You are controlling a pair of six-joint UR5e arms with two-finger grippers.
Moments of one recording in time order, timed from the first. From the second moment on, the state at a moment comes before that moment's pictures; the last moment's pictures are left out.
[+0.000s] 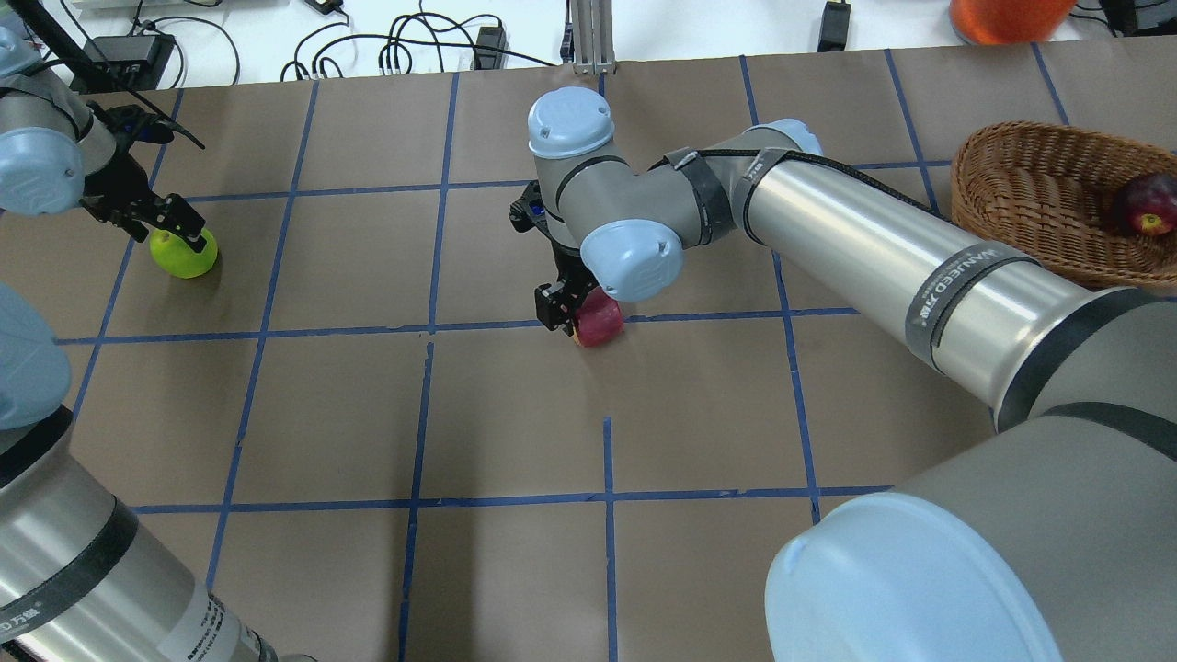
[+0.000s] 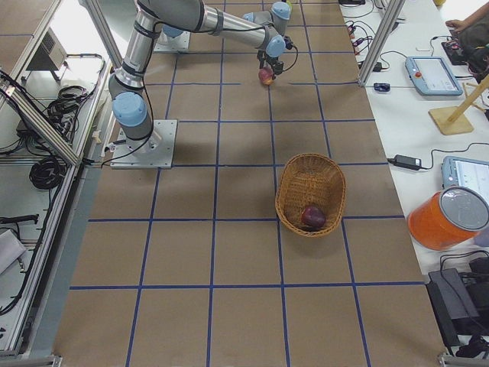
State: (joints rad) left arm -1.08 -2.23 -1.38 -1.14 1.62 0.72; right arm 1.98 -0.97 1.51 -2.01 -1.55 -0.28
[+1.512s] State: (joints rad) left arm -1.08 -2.16 -1.38 -1.28 1.56 0.64; right arm 1.18 -1.07 1.28 -1.73 -1.53 -0.54
